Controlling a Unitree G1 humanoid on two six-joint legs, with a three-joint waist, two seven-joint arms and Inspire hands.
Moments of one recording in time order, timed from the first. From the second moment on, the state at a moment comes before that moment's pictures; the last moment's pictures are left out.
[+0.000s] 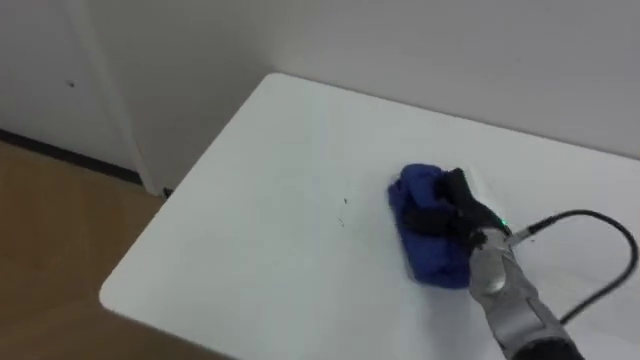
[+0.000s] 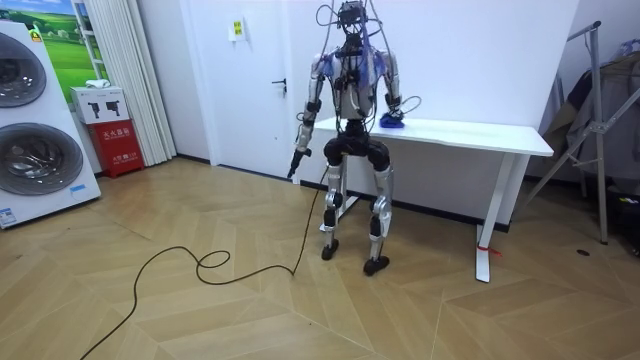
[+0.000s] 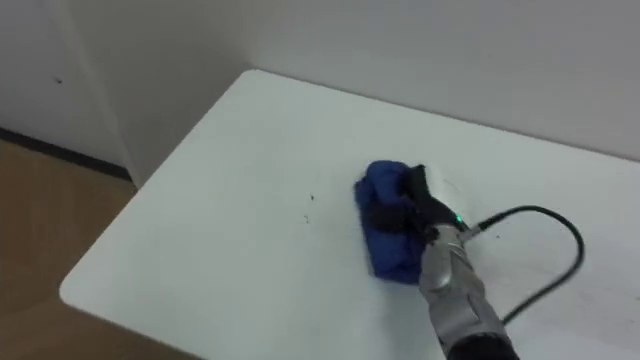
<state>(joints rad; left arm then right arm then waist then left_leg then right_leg) 0.17 0.32 0.18 1.06 0.28 0.15 0.12 -0.14 -0.27 0.05 0.70 -0.45 0.00 -0.29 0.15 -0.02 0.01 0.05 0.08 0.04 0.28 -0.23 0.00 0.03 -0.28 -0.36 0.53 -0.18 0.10</state>
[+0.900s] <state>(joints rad) 0.19 0.23 0.23 0.96 0.22 0.17 0.15 -0.12 -0.27 -0.04 0.67 -0.46 0.01 -0.26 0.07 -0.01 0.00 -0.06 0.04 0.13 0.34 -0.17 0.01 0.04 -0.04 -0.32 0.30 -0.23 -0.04</state>
